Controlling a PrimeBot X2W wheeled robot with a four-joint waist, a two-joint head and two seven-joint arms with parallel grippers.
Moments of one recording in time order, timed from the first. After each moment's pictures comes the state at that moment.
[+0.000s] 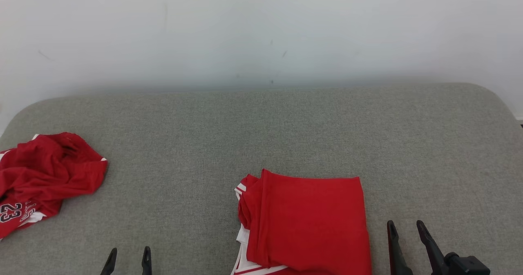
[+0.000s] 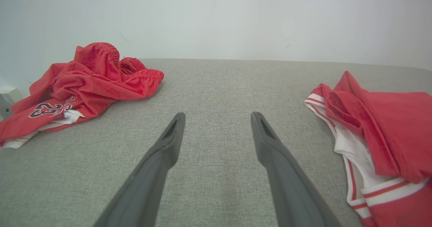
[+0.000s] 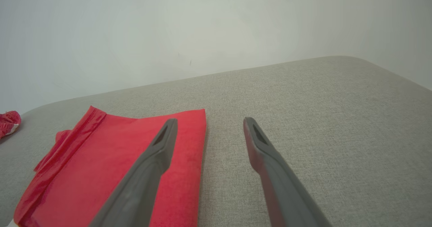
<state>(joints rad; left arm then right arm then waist) 0.10 0.07 0.04 0.21 -0.11 -0.13 -0.26 0.07 -0.07 -0.01 0.24 0.21 0.13 -0.26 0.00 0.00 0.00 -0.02</state>
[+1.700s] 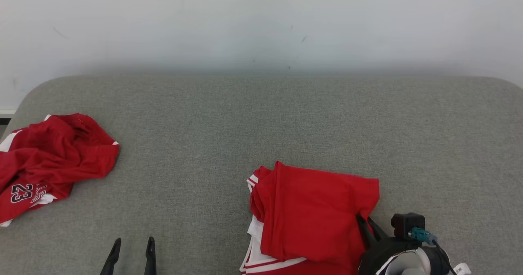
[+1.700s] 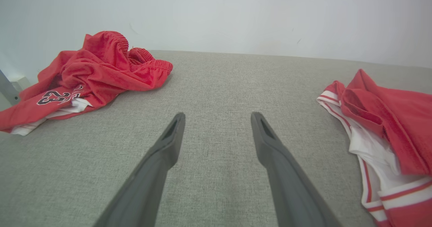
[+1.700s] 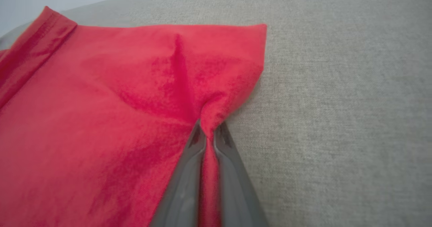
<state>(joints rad) 0.07 0.06 0.03 0.22 -0.11 -0.13 -0.26 -0.39 -0.10 0.22 0.99 0.33 0.13 -0.26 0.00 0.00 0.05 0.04</state>
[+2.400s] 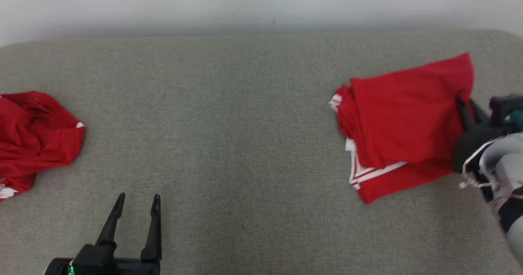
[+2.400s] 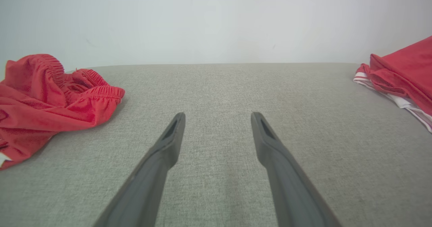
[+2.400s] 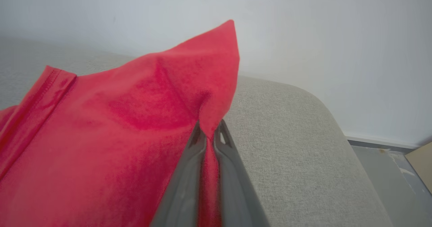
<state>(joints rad) -0.05 0.09 -0.02 0.16 -0.12 -0.13 -0.26 -0.81 -0.44 0.33 1.09 0.33 0.13 -0.23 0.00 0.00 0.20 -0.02</state>
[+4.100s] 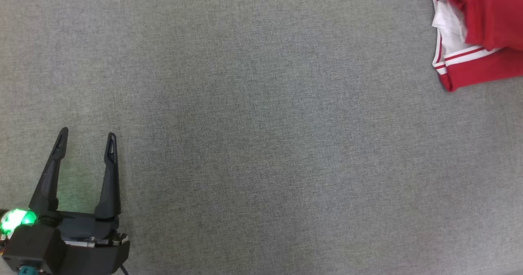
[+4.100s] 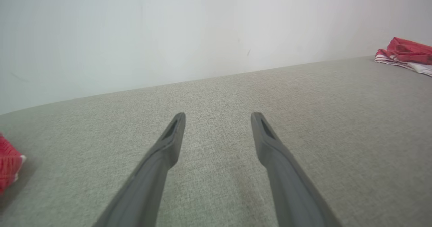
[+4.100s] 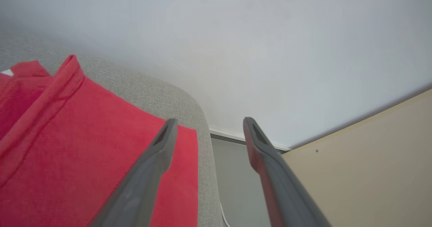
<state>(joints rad) -0.13 0.20 0.03 -0.17 -0.08 -0.13 -0.26 -1.32 -0.66 0.37 1.27 0.08 0.13 -0.24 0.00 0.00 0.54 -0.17</state>
